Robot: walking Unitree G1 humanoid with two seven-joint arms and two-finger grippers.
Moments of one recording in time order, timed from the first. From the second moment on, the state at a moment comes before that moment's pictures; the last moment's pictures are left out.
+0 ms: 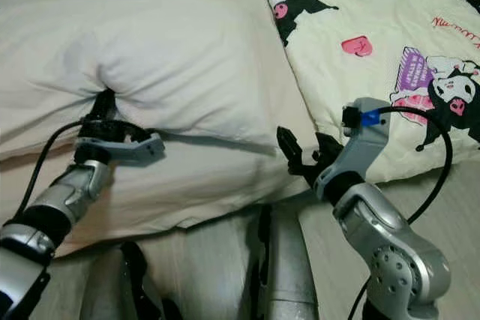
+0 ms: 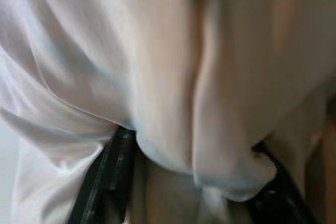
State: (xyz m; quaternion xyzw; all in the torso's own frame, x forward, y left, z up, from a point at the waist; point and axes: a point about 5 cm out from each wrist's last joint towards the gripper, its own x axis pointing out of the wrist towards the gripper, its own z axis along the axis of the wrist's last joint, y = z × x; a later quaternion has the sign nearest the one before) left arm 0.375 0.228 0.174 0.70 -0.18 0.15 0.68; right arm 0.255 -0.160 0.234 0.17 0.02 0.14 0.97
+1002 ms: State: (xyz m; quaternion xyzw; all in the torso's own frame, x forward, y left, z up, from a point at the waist) left arm 0.369 0.285 0.292 0.49 -0.25 0.34 0.76; right arm 0.277 -0.136 0.232 0.22 -0.01 0.21 0.95
